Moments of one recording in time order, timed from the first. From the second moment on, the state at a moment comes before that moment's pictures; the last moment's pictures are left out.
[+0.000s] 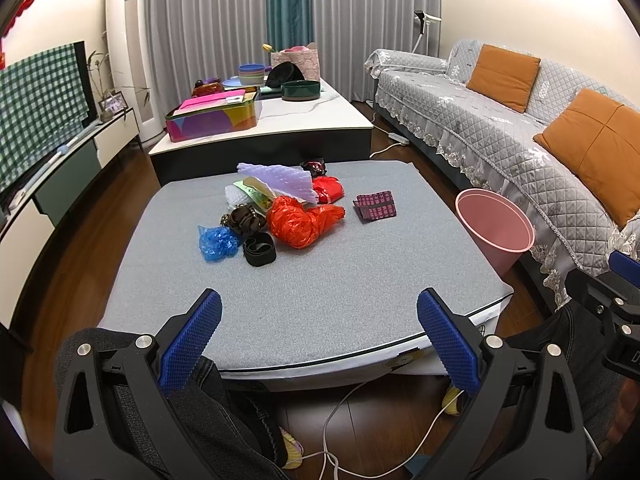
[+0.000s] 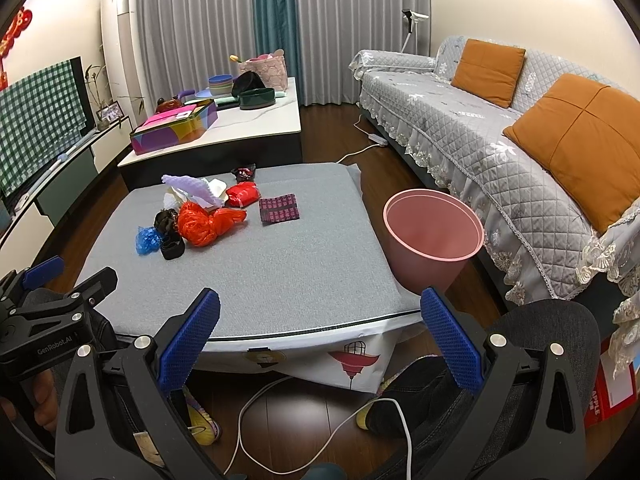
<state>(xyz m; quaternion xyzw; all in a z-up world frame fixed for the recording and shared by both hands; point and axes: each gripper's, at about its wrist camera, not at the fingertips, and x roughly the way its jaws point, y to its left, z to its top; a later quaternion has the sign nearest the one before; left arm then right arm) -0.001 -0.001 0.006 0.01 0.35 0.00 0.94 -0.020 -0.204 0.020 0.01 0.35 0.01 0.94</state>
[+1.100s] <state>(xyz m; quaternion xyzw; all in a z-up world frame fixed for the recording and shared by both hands) -0.002 -0.002 0.007 0.01 0.35 0.00 0.94 -0.024 -0.203 0.019 0.01 0.35 0.01 0.94</state>
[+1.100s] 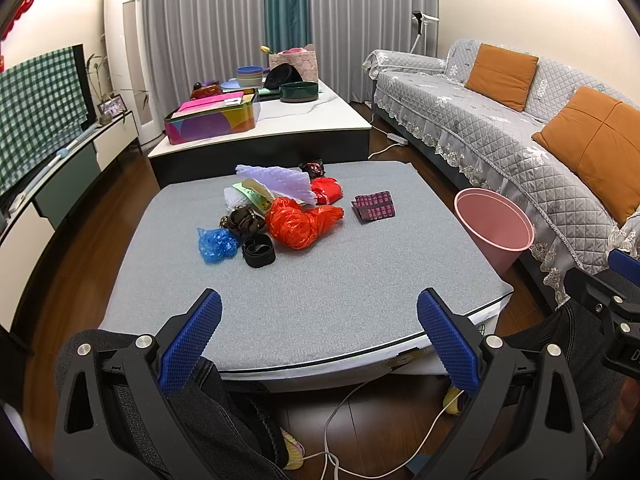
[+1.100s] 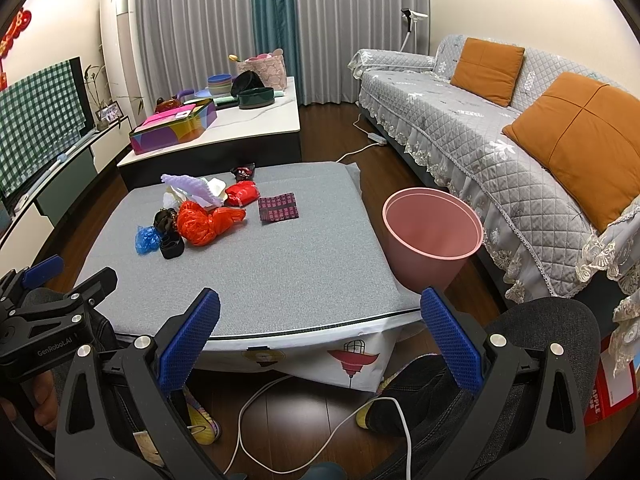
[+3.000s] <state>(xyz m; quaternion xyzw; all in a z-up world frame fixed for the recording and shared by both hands) 0.251 0.182 -0.140 -0.12 0.57 0.13 0.81 0.307 -0.124 -0.122 -0.03 0.45 0.11 0.89</state>
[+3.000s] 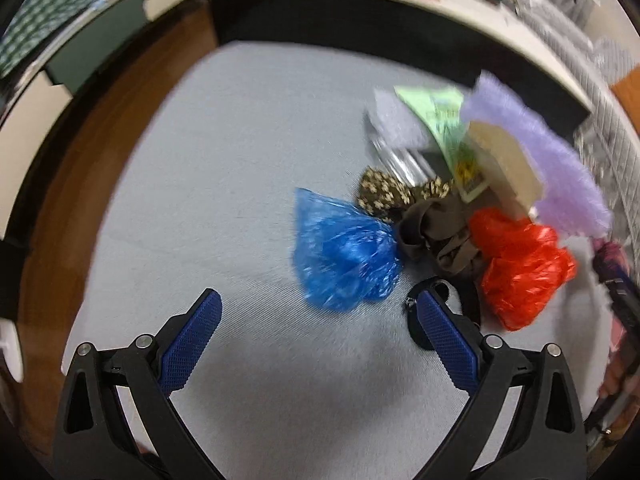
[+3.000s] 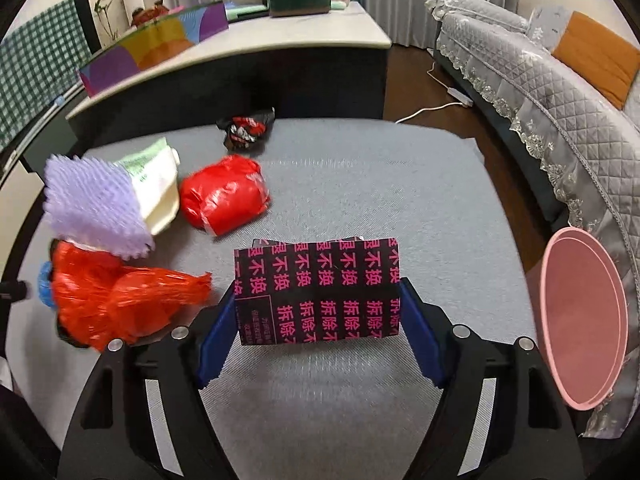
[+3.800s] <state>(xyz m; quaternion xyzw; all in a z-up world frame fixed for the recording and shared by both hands) 0.186 0.157 -0.050 -0.11 0.50 0.12 0.85 0.213 -0.170 -0.029 -0.04 0.39 0.15 0.91</state>
